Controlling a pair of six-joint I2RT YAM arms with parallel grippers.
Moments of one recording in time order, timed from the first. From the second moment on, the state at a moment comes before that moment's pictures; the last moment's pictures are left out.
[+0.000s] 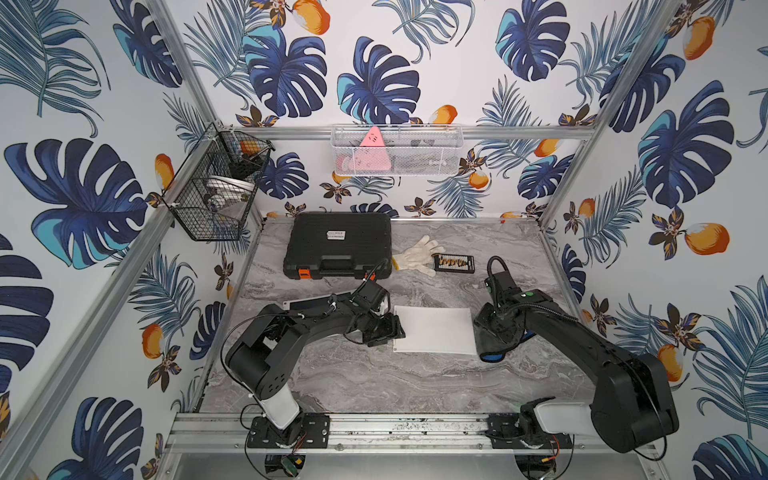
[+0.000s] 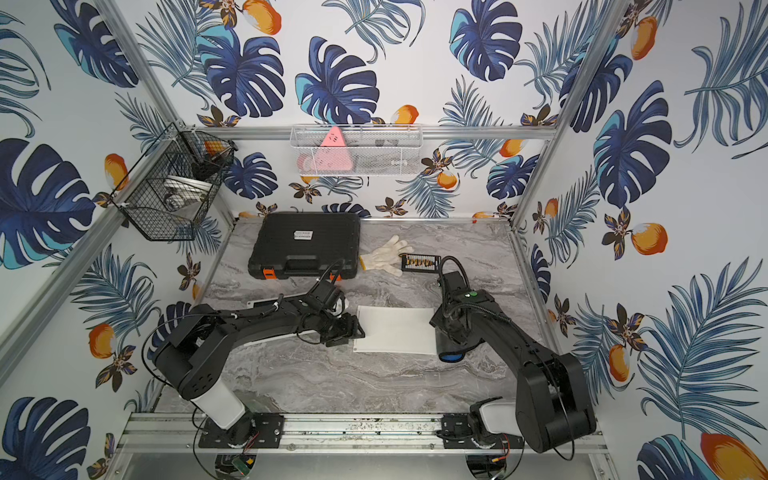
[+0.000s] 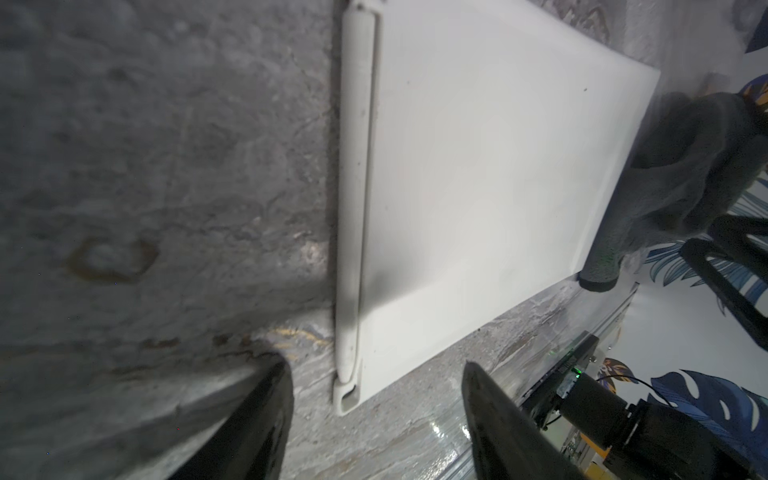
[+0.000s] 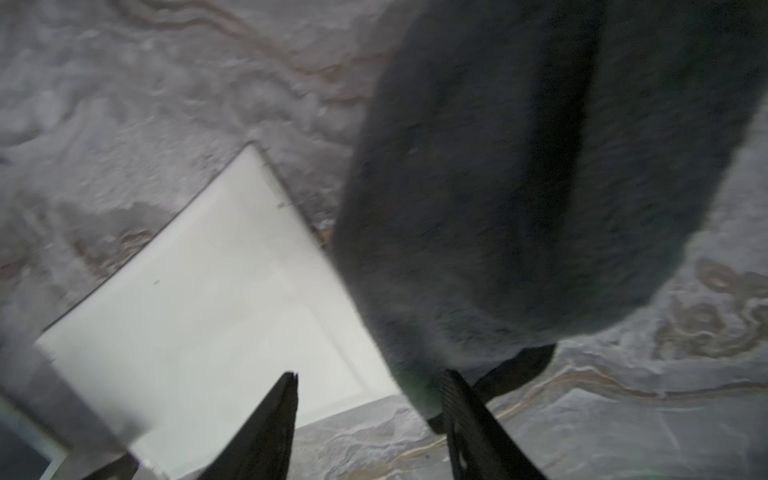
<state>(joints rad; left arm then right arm) -0.57 1.69 0.89 -0.35 0.43 -0.79 0.26 1.38 0.85 -0.85 0.04 0.90</state>
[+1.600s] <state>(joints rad) -0.66 1.81 0.99 -0.35 0.30 -0.73 0.13 1.89 1.24 -0.74 -0.02 0.74</state>
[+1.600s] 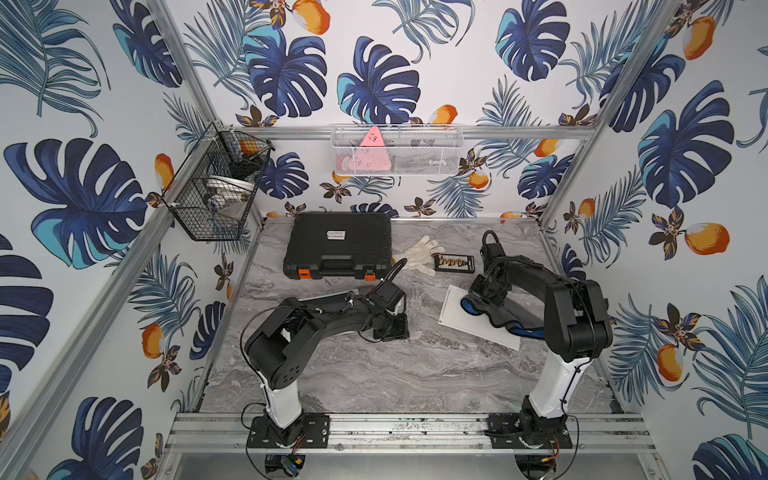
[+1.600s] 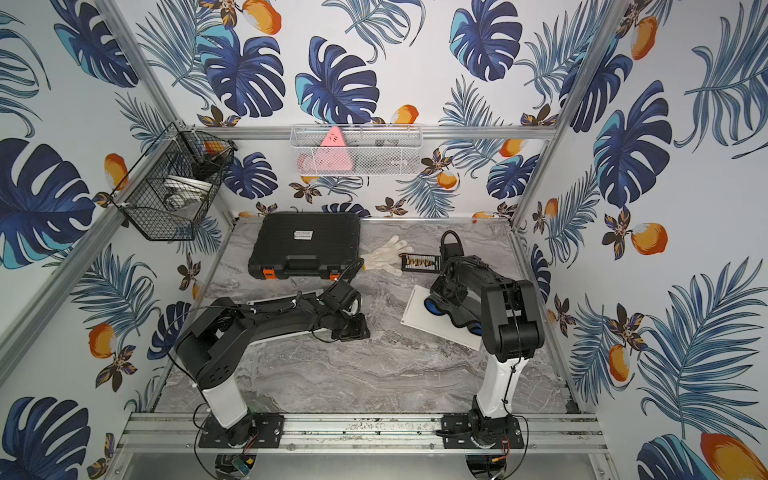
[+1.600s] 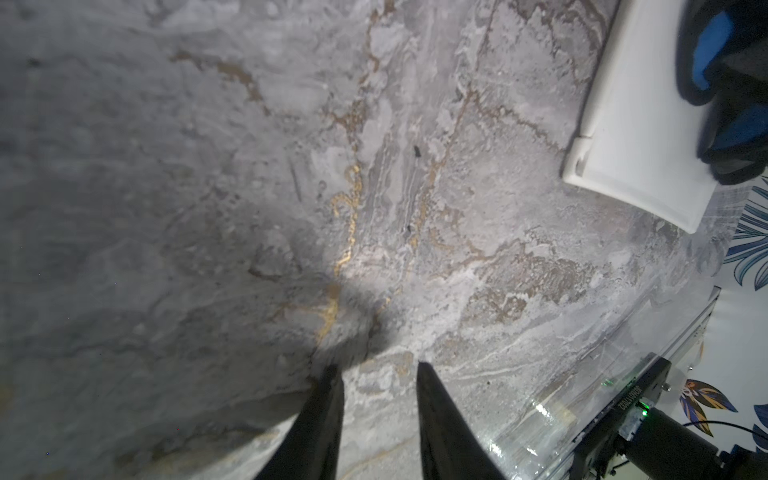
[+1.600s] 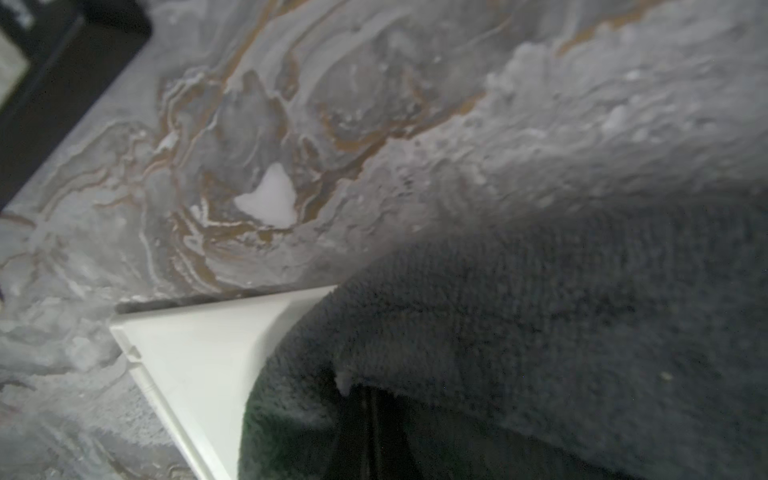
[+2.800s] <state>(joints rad) -0.75 2.04 1.38 -0.71 -0.08 -0.63 0.43 1.94 1.21 -0.55 -0.34 0.87</state>
